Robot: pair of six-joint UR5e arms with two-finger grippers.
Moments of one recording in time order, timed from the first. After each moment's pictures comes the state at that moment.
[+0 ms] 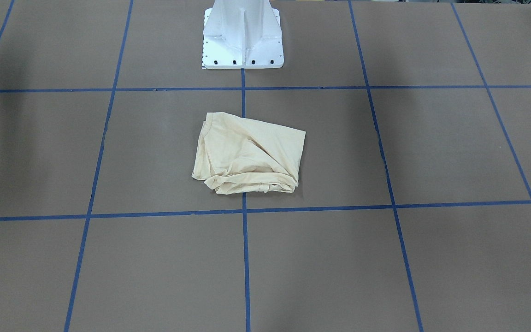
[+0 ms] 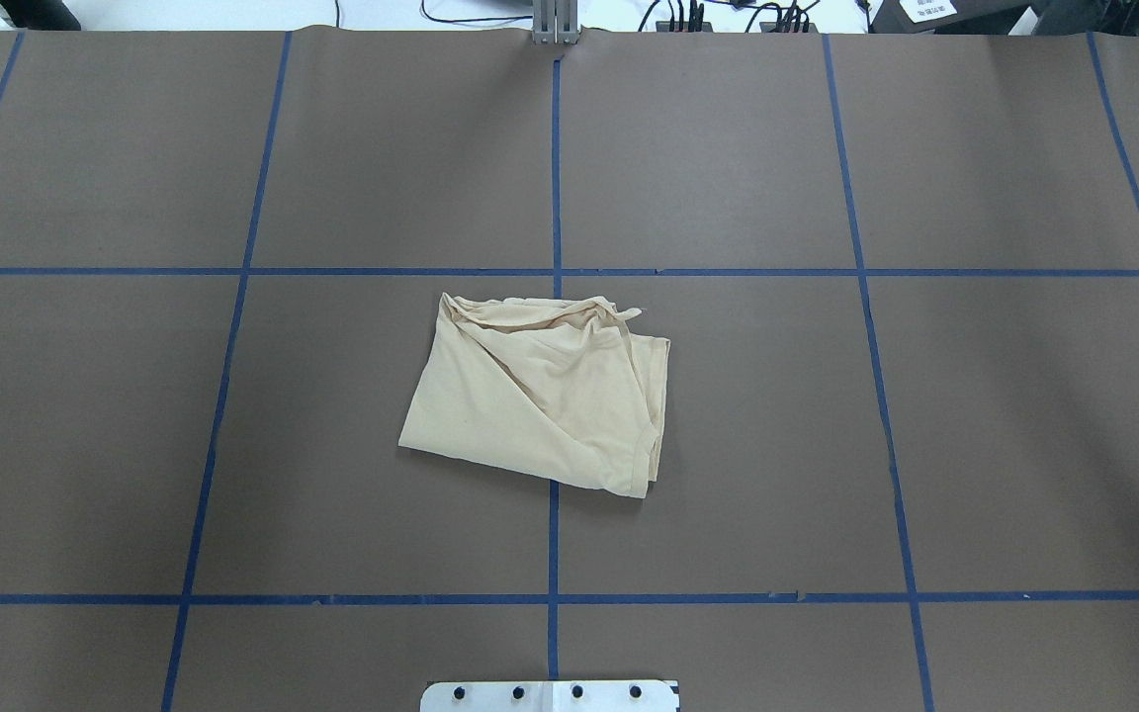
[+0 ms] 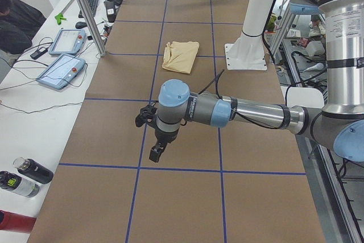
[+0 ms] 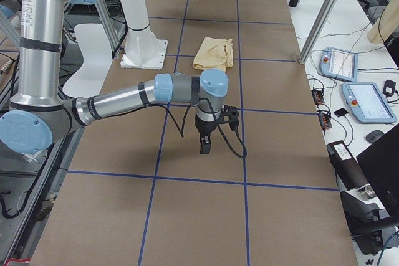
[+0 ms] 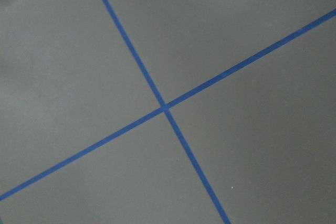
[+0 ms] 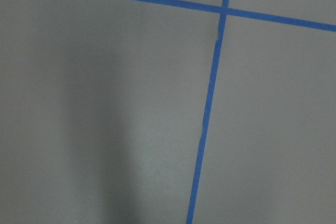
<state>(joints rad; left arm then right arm) -1.63 -1.40 -1.87 -1.64 -2.23 0.31 1.49 -1.75 2.01 -1.87 2.28 -0.10</state>
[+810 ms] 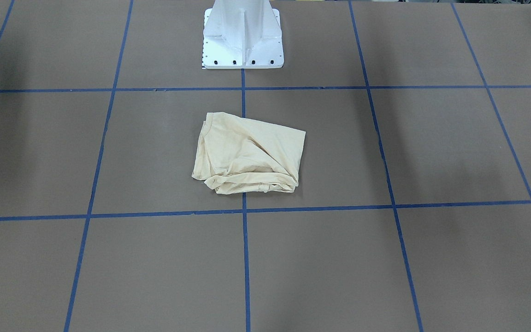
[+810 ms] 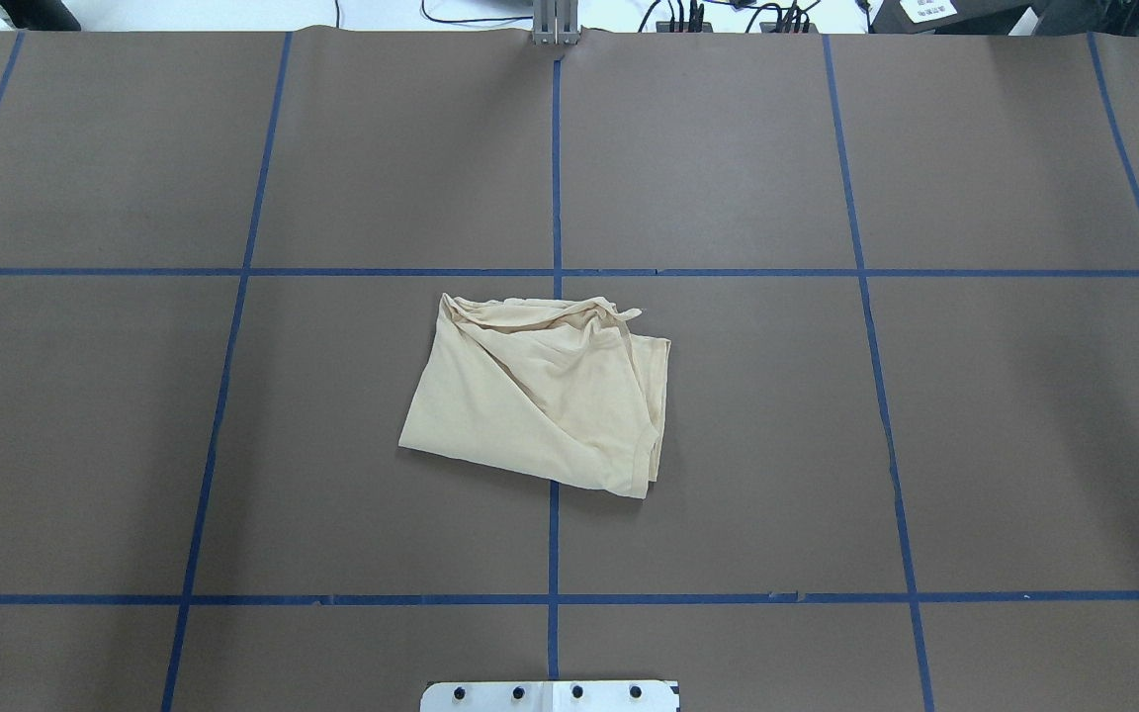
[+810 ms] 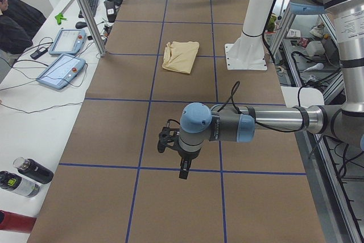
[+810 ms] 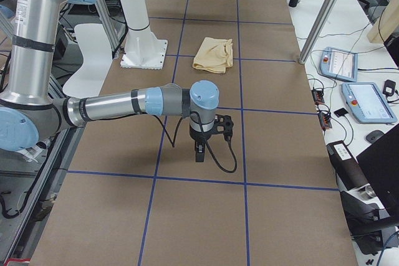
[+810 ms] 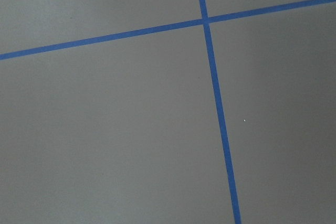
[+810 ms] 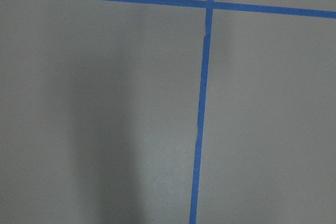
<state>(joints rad) -1.63 -1.27 -1.88 -1.63 -2.33 0.17 1.50 -1.79 1.98 -1.76 2.31 0.00</state>
